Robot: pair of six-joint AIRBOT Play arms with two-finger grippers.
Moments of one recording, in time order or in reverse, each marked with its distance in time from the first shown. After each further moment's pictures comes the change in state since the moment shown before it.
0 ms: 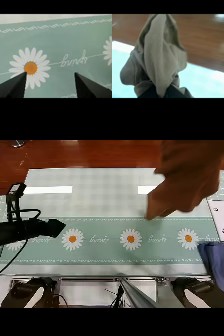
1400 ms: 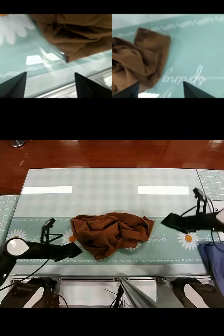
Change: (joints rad) left arm -0.005 -0.113 -0.409 -0.364 0.039 0.011; right arm -0.381 0.109 -1.142 0.317 -0.125 -0.009
